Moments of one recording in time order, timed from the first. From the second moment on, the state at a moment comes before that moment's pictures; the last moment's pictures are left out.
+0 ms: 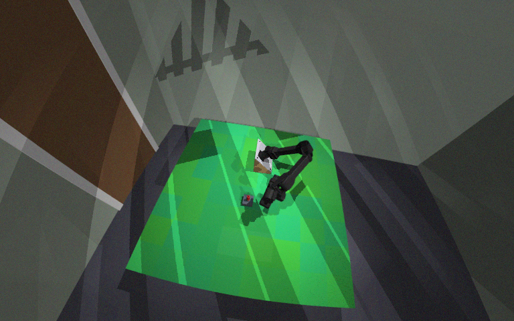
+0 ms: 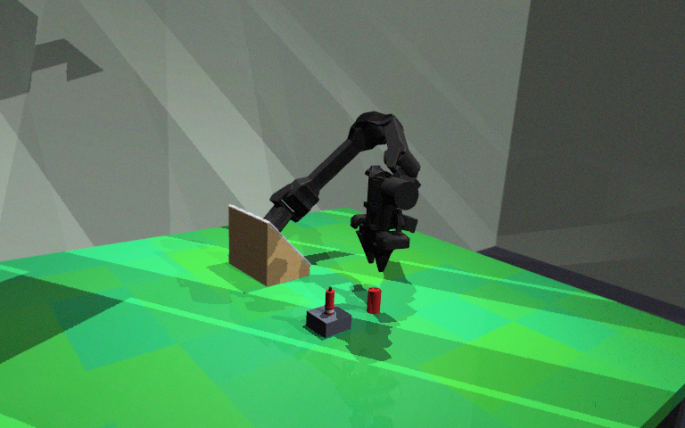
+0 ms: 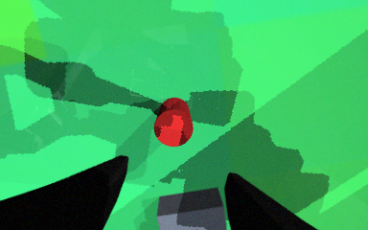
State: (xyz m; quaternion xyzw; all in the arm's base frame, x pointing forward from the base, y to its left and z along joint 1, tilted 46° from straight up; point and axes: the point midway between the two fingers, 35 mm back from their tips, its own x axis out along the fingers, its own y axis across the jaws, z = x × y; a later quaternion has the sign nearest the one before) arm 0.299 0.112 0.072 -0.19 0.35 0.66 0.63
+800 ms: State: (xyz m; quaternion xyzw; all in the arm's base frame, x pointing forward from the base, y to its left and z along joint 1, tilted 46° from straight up) arm 0.290 0.153 0.036 -0.19 0.35 0.67 0.63
